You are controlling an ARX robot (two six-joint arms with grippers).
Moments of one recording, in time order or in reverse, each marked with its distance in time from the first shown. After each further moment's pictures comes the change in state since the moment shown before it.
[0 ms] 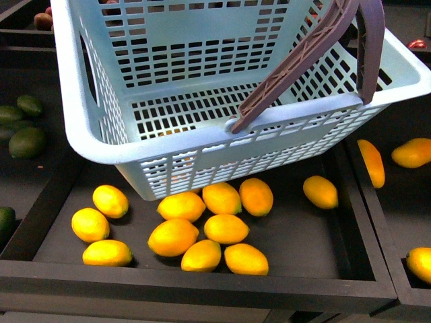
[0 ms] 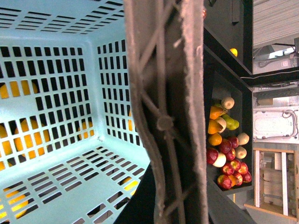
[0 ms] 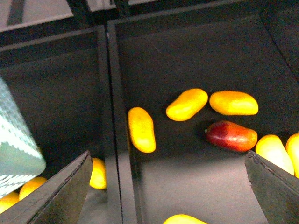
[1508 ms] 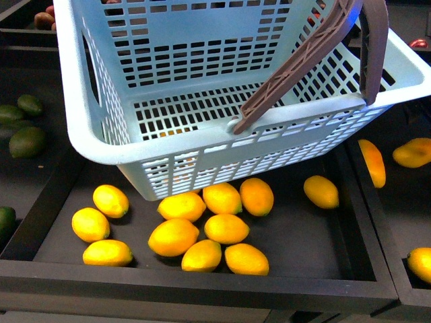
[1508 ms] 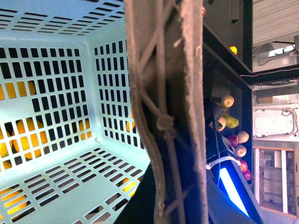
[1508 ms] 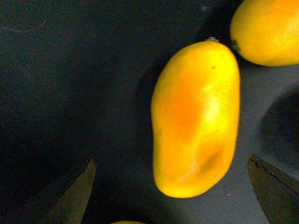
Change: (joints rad) left arm 0.000 0.000 0.000 0.000 0.001 0.000; right arm 0.035 1.559 1.977 -0.900 0.236 0.794
